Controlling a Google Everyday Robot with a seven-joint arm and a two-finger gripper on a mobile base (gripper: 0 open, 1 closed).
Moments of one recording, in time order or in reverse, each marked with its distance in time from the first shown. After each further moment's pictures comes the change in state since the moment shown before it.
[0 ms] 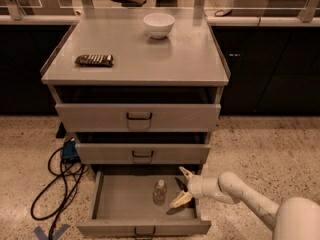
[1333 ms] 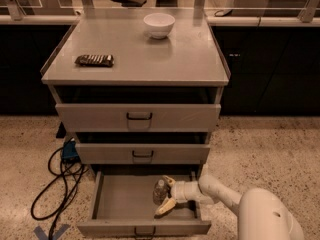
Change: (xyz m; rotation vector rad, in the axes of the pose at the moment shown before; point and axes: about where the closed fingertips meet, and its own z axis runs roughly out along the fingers) arm 0.033 0.029 0.096 -0.128 0.020 0.037
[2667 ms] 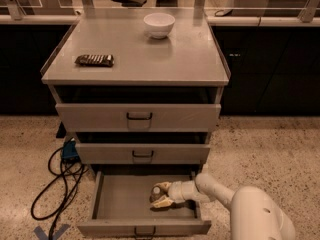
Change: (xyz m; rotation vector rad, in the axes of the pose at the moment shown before) arm 0.001 0.009 0.015 -0.071 -0.009 -0.021
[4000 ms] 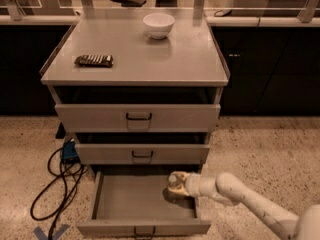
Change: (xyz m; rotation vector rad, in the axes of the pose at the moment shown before) arm -0.069 -0.021 -0.124 0.311 0.051 -0.211
